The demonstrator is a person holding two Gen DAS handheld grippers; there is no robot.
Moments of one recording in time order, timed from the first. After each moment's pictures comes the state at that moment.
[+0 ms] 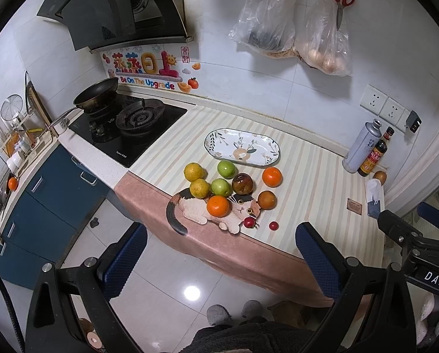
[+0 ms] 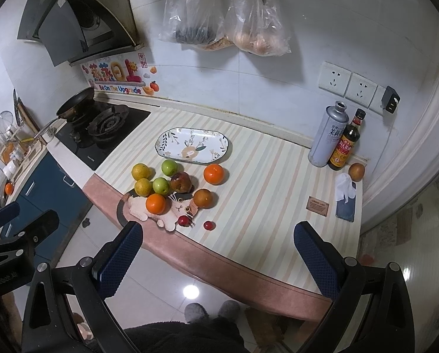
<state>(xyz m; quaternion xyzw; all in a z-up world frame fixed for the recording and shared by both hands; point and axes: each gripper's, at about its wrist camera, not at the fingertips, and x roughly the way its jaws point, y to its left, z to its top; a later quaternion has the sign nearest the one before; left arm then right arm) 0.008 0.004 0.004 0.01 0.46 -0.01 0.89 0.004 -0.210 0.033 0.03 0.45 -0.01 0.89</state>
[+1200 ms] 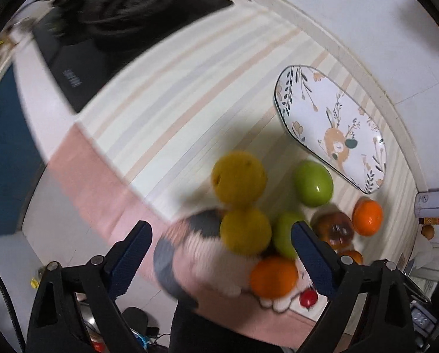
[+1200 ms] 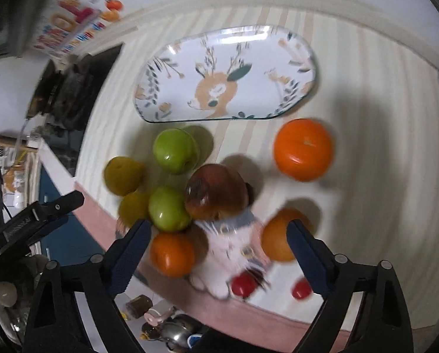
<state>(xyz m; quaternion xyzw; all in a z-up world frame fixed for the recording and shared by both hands) 0.323 0.122 -0.268 -0.11 0.67 0.02 0.74 0.320 -0.138 -0.288 0.18 0.66 0.04 0.73</state>
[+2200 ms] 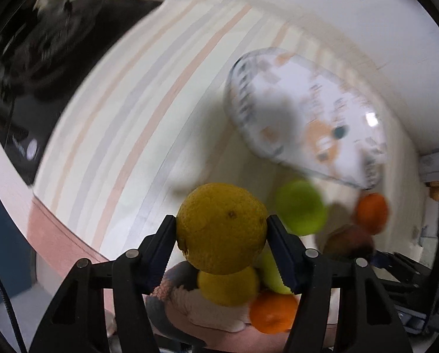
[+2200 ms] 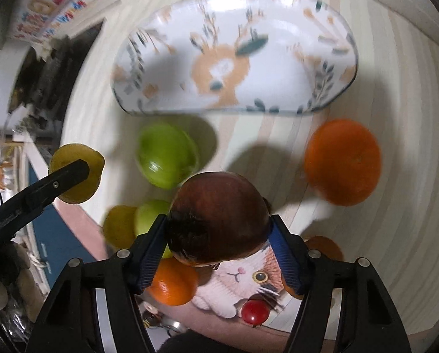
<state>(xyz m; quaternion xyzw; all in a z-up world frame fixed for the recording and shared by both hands) 0.379 0.089 -0.281 -0.04 0.66 -0.08 0.75 0.365 -0.096 -0.331 0.18 0.69 0.04 0.70</state>
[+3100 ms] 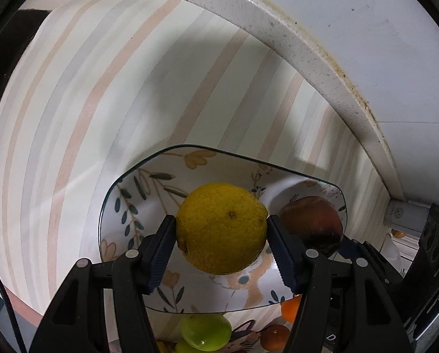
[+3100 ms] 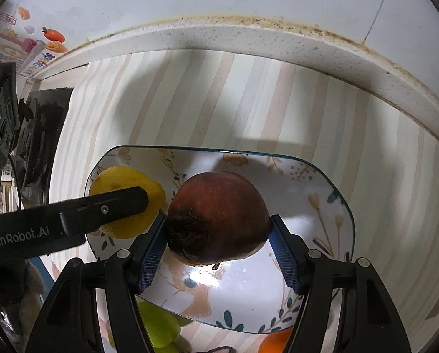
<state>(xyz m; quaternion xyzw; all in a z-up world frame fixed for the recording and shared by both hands) 0.554 0.007 -0.344 -0.10 0.75 -0.13 0.64 0.543 -0.143 -0.355 0.15 0.67 0.01 0.72</state>
